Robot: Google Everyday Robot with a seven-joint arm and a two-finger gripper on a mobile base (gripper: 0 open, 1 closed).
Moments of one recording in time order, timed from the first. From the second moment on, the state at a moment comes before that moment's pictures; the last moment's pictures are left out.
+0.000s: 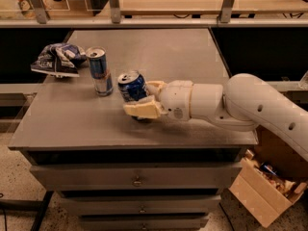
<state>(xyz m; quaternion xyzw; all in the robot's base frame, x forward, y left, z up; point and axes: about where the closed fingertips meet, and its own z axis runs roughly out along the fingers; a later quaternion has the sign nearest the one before) 0.527 0.040 0.865 -0.45 0.62 0.37 0.52</state>
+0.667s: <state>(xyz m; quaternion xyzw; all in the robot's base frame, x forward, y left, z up) 0.526 0.027 0.861 -0.45 0.62 0.36 0.53</state>
